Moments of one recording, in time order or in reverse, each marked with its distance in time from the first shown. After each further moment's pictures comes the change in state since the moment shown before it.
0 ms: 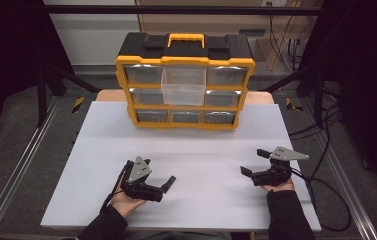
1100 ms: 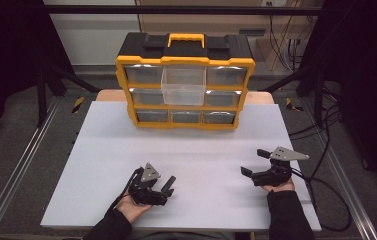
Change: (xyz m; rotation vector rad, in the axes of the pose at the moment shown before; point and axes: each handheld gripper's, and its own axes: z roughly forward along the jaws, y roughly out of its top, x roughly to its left) left arm -0.010 -0.017 0.024 0.220 -0.054 -0.077; right arm 0.000 0.000 -0.001 0.003 0.001 -0.004
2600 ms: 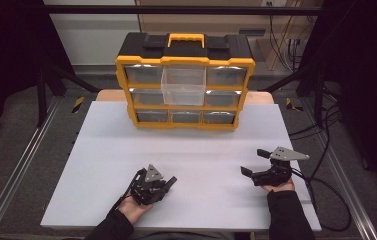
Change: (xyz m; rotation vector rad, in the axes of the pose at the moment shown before) left arm -0.004 0.000 0.004 0.054 0.007 -0.004; right arm 0.000 0.000 0.000 -0.001 0.002 0.002
